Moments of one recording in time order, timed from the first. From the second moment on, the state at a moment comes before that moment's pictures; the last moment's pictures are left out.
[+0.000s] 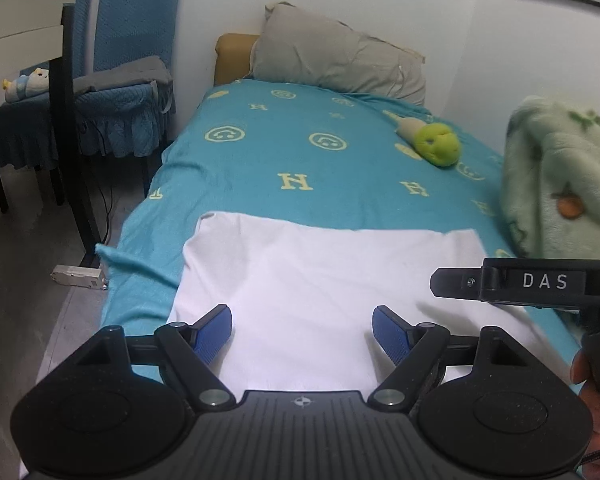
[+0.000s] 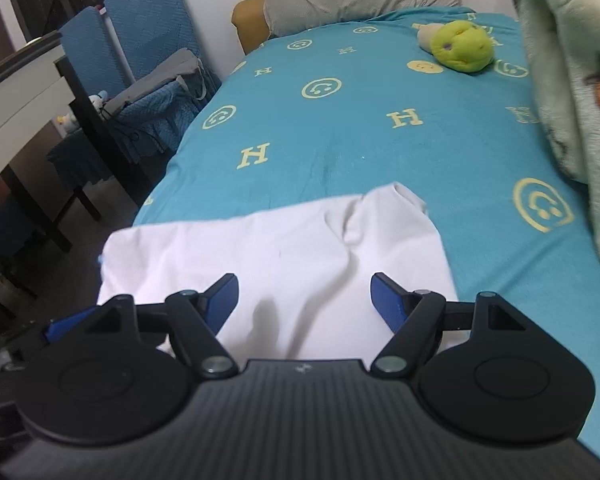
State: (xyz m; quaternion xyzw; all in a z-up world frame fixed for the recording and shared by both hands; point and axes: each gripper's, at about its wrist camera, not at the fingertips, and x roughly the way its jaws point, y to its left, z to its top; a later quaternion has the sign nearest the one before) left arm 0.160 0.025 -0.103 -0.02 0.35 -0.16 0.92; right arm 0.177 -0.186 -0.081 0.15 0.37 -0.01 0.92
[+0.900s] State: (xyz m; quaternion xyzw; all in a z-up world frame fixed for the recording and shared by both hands) left arm 0.090 0.052 -0.102 -0.21 0.45 -0.18 0.85; right arm 0.143 -0.187 -0.099 0.15 0.43 -0.01 0.89
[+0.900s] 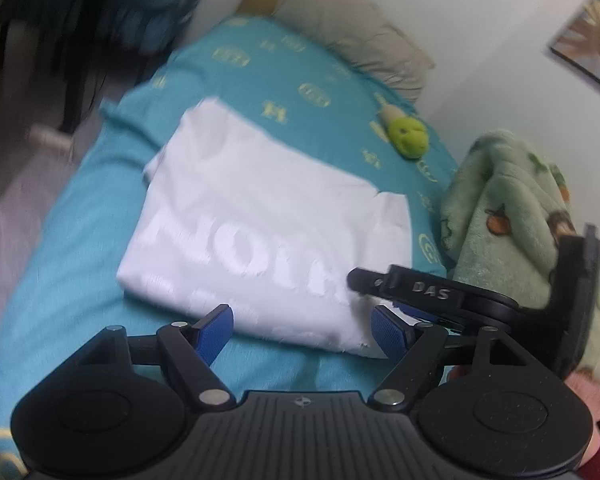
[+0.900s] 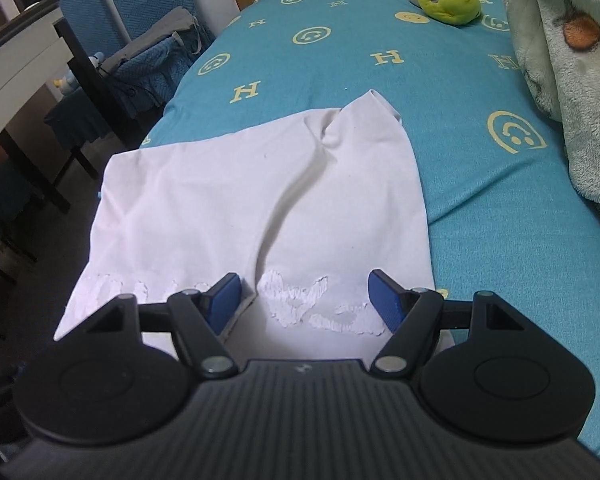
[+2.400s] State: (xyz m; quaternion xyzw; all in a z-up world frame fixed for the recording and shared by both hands) left arm 0.114 0.116 -0.157 -0.53 0.38 -0.13 0.75; right arm 0.082 -0.219 -0.160 0.66 0.33 -0.05 0.67
